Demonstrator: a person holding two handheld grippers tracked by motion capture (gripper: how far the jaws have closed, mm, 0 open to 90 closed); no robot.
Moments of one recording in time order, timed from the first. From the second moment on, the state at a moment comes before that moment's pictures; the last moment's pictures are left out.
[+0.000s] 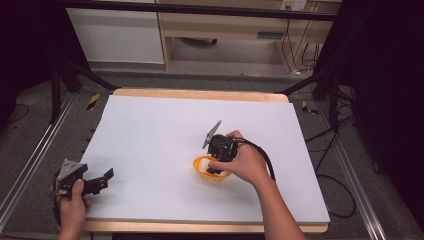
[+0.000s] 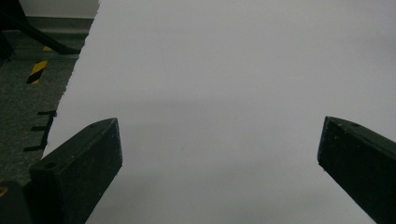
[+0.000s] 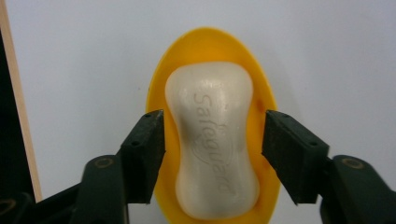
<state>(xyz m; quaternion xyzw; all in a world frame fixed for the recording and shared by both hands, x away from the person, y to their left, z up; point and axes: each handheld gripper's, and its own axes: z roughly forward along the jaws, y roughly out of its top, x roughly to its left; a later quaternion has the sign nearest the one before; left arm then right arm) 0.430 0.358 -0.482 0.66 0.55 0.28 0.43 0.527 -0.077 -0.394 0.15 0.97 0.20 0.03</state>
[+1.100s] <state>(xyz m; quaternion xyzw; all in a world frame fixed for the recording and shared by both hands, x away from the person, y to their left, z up) 0.430 0.358 -0.482 0.66 0.55 0.28 0.43 0.512 -0.178 -0.398 0.30 0.90 0.30 0.09</state>
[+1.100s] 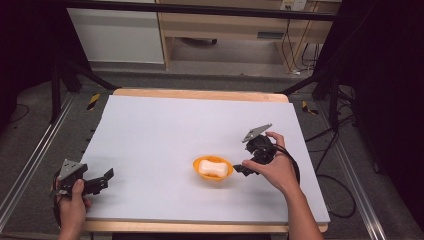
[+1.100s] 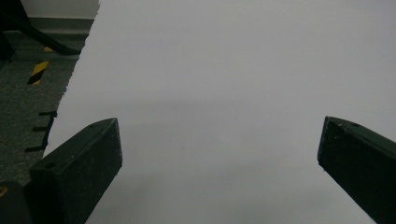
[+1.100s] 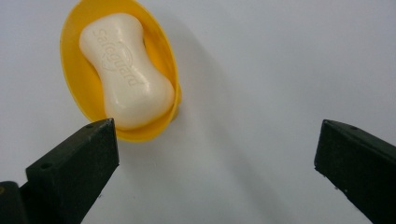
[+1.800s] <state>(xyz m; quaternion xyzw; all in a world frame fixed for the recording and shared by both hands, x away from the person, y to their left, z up) 0.429 0.358 -0.482 0.66 0.55 0.28 0.43 0.489 -0.251 -0.427 0.36 0.87 0.32 0.11</state>
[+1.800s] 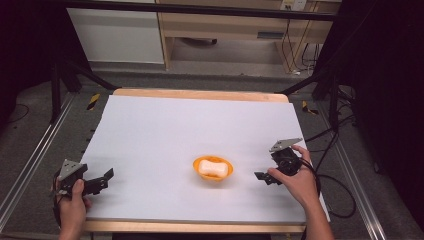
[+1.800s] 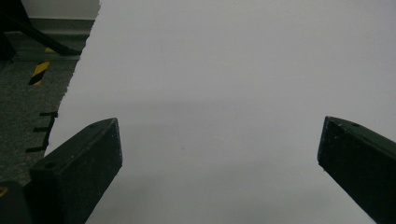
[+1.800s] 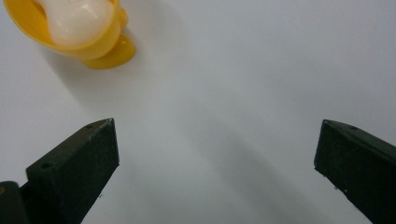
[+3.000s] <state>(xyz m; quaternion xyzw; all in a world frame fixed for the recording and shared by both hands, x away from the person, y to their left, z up) 0.429 0.357 -0.482 0.66 0.55 0.29 0.43 0.439 -0.337 -0.466 0.44 0.79 0.40 0.15</state>
